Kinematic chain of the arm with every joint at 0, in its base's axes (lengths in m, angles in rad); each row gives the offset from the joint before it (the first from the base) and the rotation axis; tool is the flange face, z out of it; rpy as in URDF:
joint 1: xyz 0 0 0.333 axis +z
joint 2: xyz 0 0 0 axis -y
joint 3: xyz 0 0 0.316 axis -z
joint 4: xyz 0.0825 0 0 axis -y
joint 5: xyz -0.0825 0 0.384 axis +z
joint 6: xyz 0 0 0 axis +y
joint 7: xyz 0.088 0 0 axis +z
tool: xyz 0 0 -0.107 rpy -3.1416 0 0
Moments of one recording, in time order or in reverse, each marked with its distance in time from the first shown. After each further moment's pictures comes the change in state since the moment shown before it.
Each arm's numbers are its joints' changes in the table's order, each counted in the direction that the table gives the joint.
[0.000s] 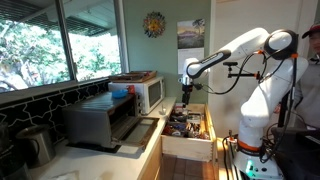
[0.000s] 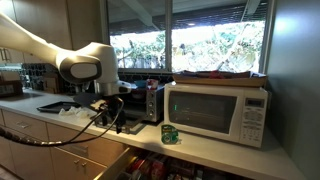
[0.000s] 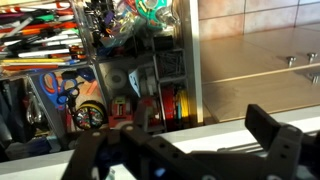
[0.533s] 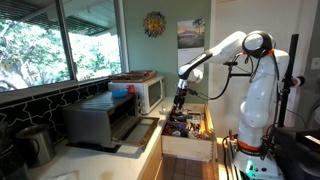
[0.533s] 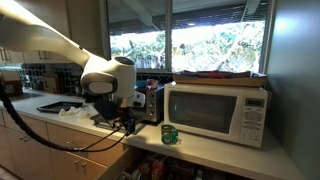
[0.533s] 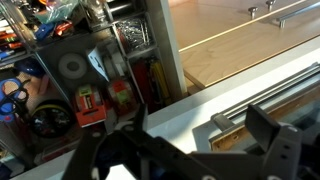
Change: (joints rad) arm 0.070 -0.230 0.118 0.104 0.390 -0.079 0.168
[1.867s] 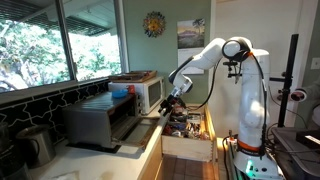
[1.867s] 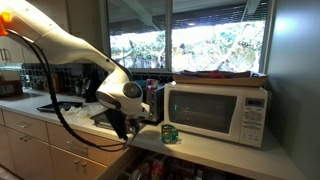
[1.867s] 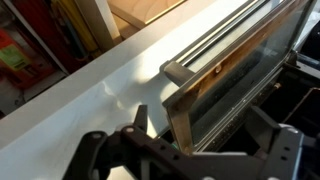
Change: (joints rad) arm -0.033 -0.272 -0.117 0.101 0.787 -0.046 0.462
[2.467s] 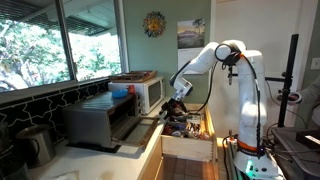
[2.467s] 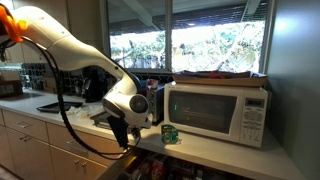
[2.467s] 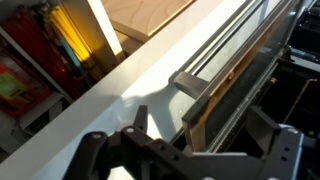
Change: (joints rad) arm -0.118 -0.100 -0.051 0.035 0.097 0.133 0.060
